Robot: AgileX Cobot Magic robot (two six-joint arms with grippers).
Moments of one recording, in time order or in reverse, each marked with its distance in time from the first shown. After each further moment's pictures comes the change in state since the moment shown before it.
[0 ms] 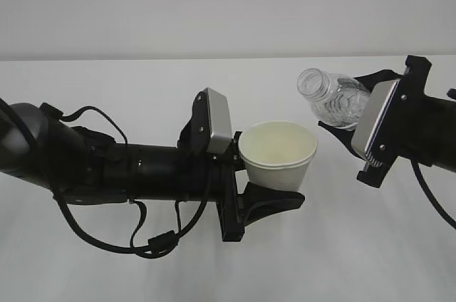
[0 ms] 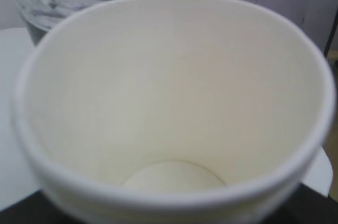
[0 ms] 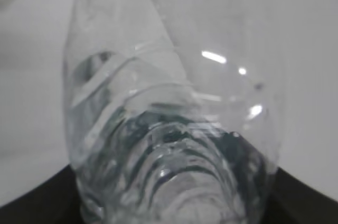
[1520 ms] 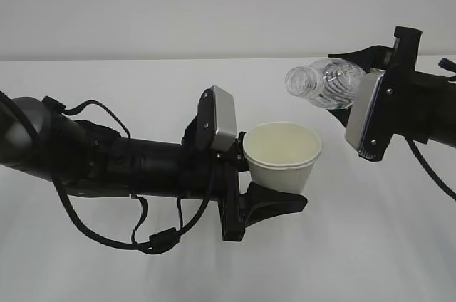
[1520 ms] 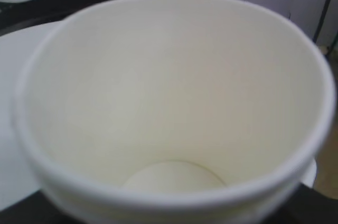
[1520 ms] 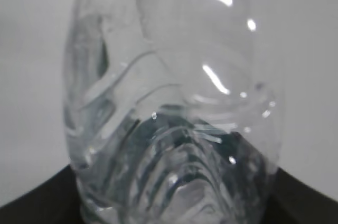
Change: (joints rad) left arm 0.000 0.000 -0.031 0.074 0.022 -0.075; right arm 0.000 0.000 -0.089 -0.033 0.023 -0.209
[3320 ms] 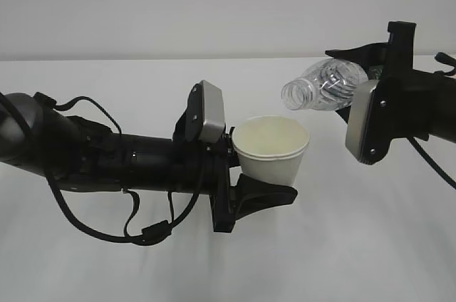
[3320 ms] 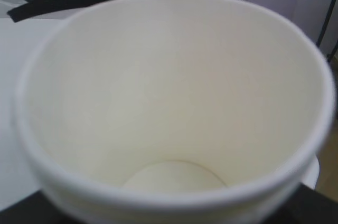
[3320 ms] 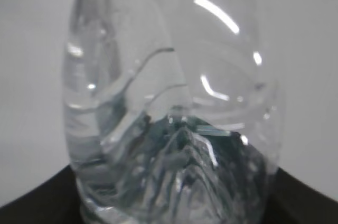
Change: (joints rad) left arm 0.040 0.000 0.000 0.025 -0.025 -0.033; right arm 0.000 0.000 -0.016 0.000 0.005 -0.183
